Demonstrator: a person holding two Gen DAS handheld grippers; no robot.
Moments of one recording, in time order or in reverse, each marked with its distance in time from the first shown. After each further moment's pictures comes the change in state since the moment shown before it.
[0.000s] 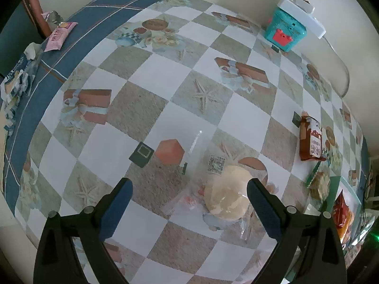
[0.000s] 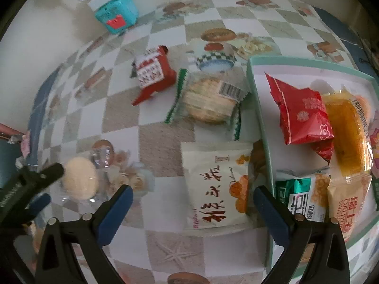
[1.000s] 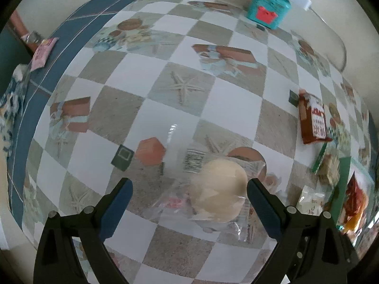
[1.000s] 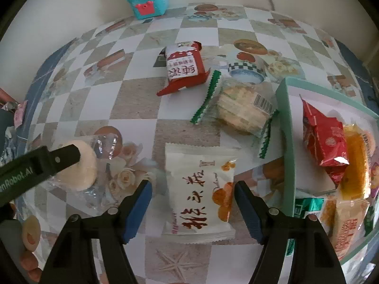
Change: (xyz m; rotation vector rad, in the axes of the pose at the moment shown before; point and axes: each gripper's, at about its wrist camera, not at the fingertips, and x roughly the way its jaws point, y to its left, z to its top) left arm 0.030 -0.044 0.001 0.139 0.028 0.053; right arm 0.013 0.036 0.001 -0.165 -0.037 -0.077
